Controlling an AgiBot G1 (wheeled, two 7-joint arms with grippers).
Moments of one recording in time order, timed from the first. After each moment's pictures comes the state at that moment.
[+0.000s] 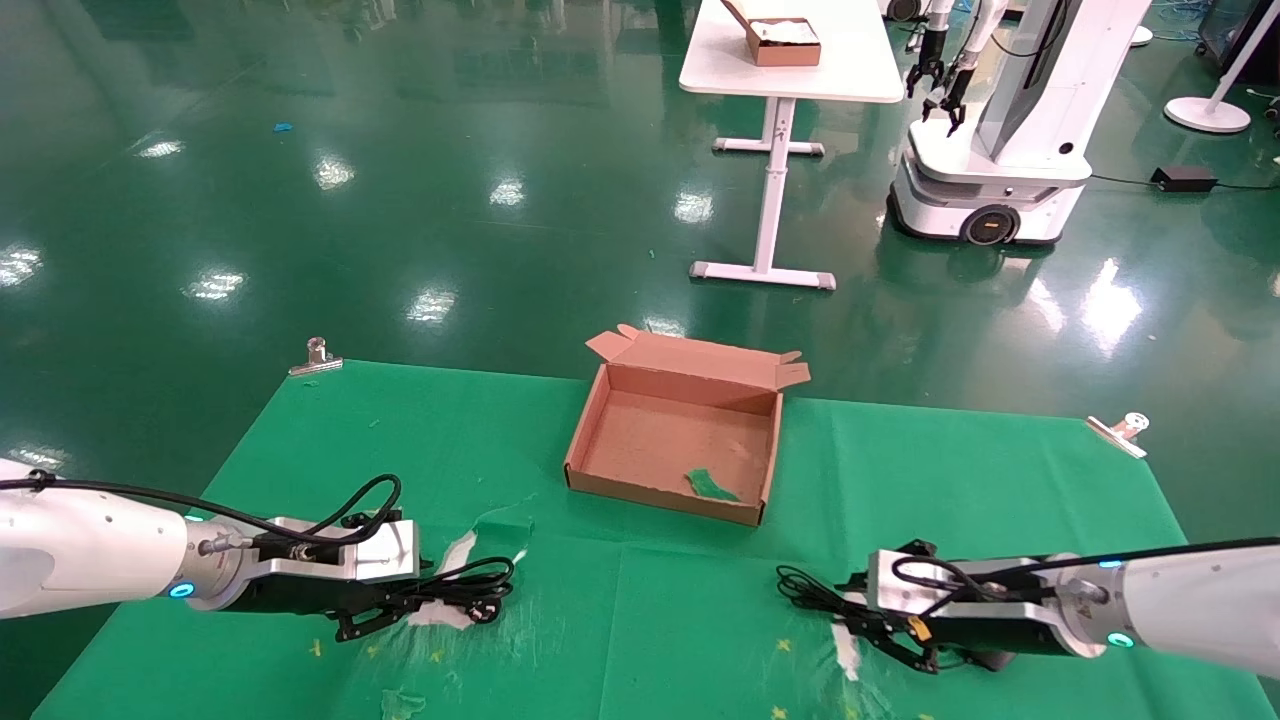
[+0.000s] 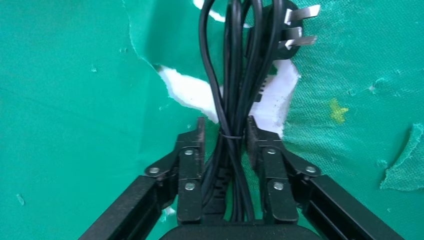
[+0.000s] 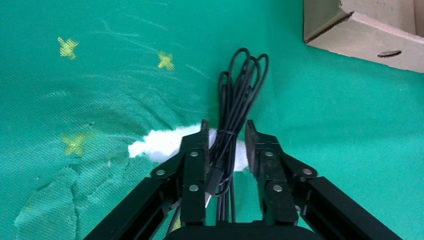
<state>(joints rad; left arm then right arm) -1.65 1.15 0.75 -0.06 1.68 1.07 0.55 1.55 -1.10 -0.69 0.04 -1.45 -1.13 -0.73</state>
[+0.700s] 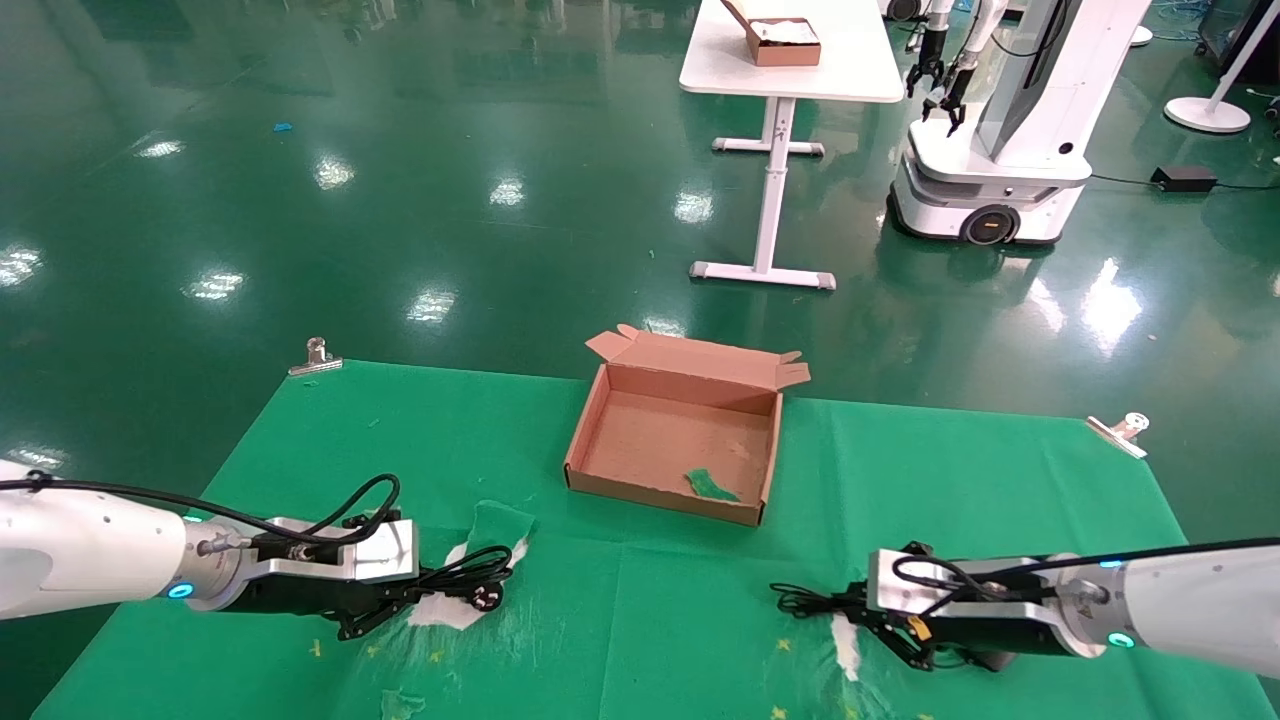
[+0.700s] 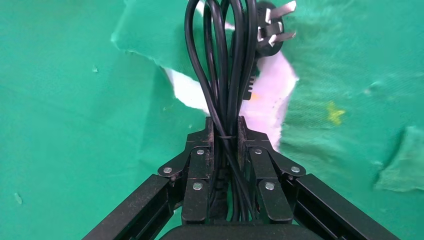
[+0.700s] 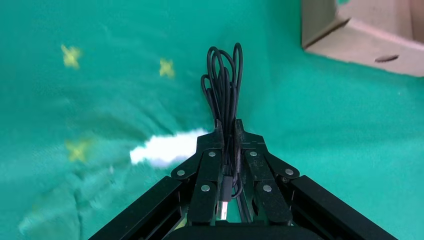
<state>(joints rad) -1.68 1.11 0.74 -0.06 1.66 1.10 0.54 1.55 -1.09 -0.67 0.04 -1.42 -1.16 -0.72</state>
